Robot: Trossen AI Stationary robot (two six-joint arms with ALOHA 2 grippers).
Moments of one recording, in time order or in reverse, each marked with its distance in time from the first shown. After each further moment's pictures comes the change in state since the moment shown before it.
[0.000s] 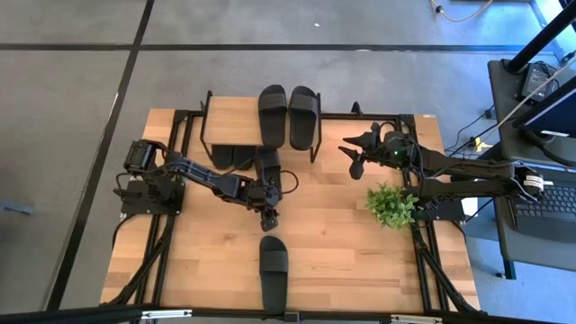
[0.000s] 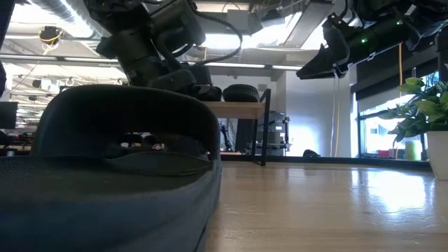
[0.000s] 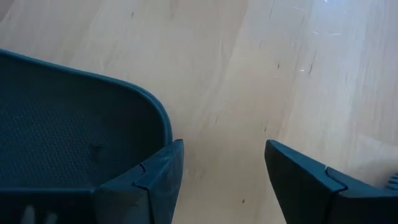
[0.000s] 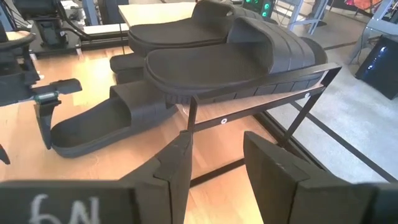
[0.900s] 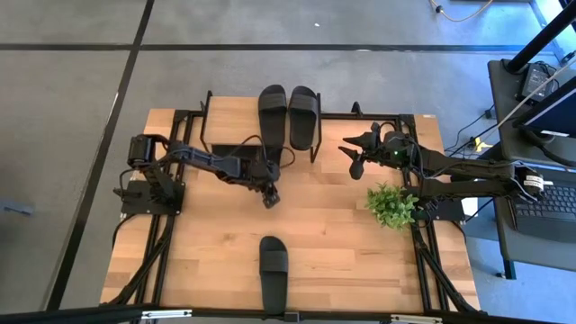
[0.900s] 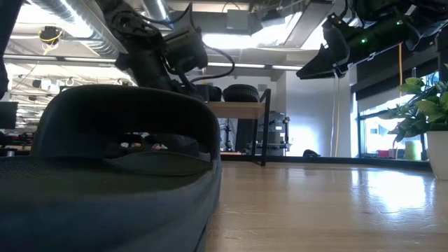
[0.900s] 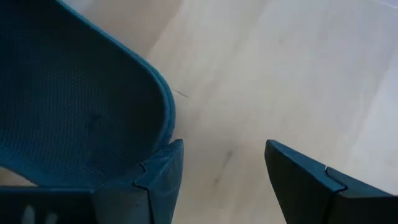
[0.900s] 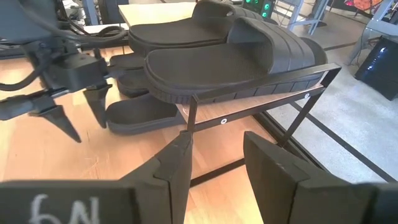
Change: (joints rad) left arm 0.199 0.001 0.000 -0.053 -0.015 0.024; right arm 0.000 0.000 0.000 0.002 0.000 -0.004
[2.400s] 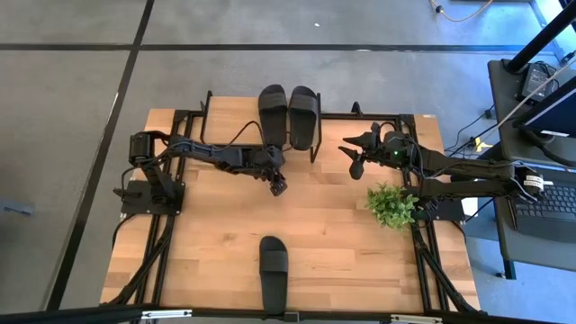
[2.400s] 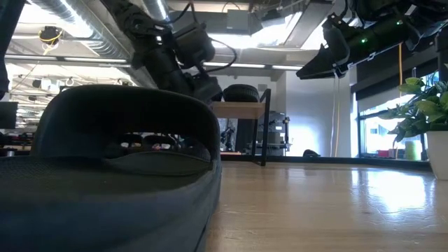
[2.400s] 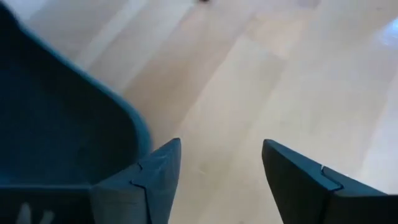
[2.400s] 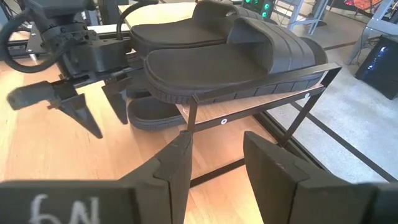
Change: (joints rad) left arm 0.092 0.000 0.062 0.065 0.028 0.051; right arm 0.000 0.000 0.000 0.000 0.000 0.004
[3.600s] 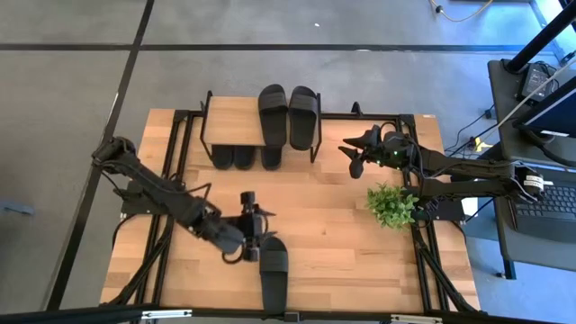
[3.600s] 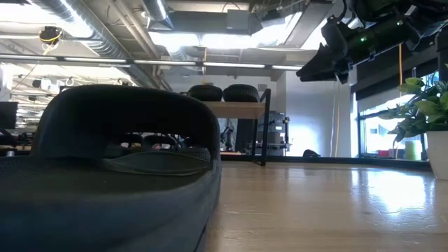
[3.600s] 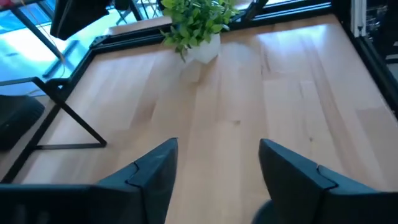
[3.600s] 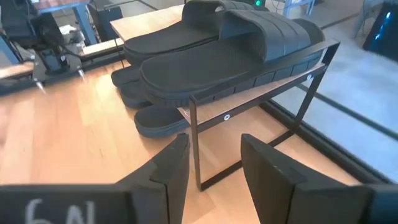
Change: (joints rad) left arm -0.742 -0.283 0.149 -0.170 -0.595 0.183; right arm 0.001 0.000 0.000 -0.013 -0.001 0.162
